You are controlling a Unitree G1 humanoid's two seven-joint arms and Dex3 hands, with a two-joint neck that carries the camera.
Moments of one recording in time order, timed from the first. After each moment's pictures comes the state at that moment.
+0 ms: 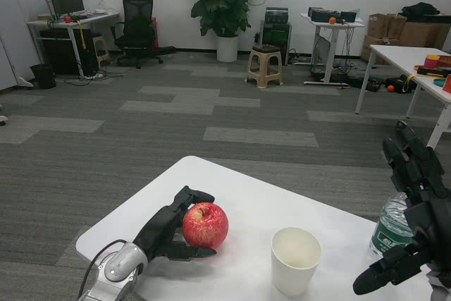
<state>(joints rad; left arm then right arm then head) -0.27 0.12 0.16 0.72 0.15 -0.58 -0.31 -0.21 -0.60 0.24 0.23 0.38 -0.79 -0.12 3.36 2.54</state>
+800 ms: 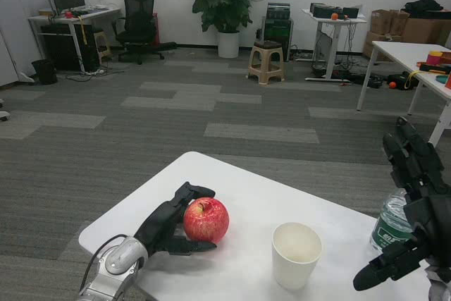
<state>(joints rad) -0.28 0.12 0.16 0.73 0.13 -0.56 -0.34 -0.21 -0.60 0.24 0.24 0.38 -0.79 -0.12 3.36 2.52</state>
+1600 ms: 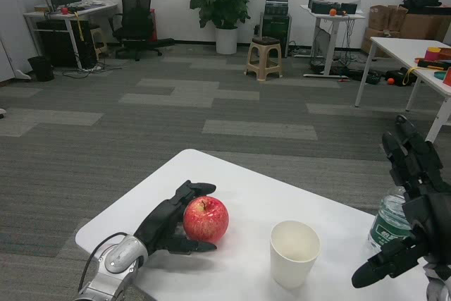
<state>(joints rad) -0.28 0.12 0.15 0.74 0.10 -0.59 -0.35 -0.21 -0.60 0.24 0.24 0.38 -0.79 -0.12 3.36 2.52</state>
